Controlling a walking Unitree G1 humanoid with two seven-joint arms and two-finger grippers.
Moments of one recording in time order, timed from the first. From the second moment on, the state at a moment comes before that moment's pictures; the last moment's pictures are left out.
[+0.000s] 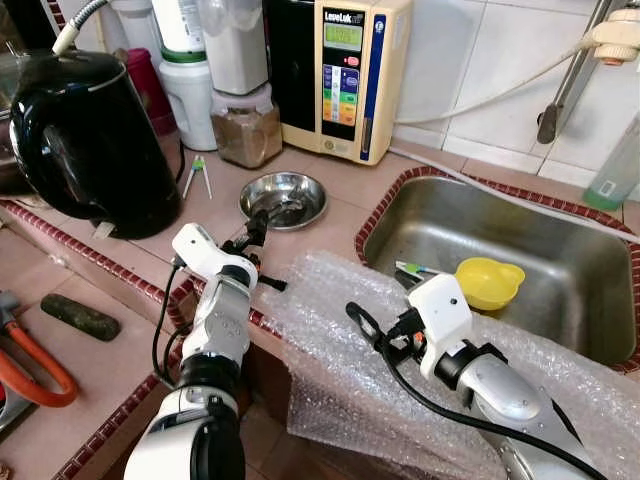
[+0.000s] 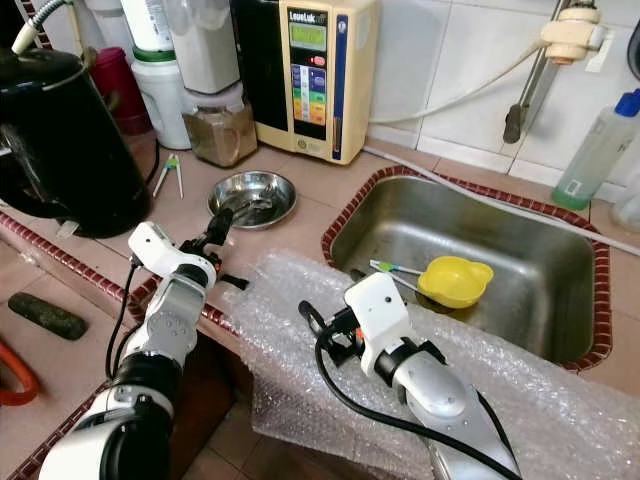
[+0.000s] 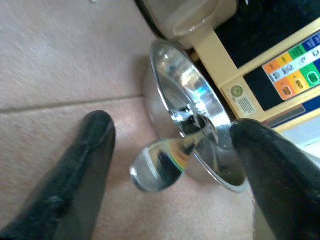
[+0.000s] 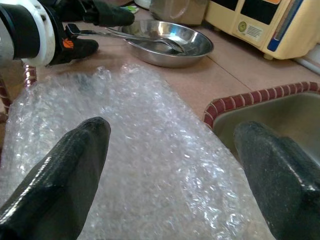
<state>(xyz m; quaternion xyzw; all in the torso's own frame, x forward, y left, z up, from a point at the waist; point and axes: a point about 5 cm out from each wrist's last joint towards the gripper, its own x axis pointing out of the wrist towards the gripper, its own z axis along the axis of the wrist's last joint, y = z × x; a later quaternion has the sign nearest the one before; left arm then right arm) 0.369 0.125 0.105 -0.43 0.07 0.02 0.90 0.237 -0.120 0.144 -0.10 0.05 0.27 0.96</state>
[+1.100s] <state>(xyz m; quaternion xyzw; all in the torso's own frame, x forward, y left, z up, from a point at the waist) 0.377 0.136 0.105 -0.43 0.06 0.05 0.90 0.230 -0.119 0.146 -0.09 0.05 0.27 0.96</state>
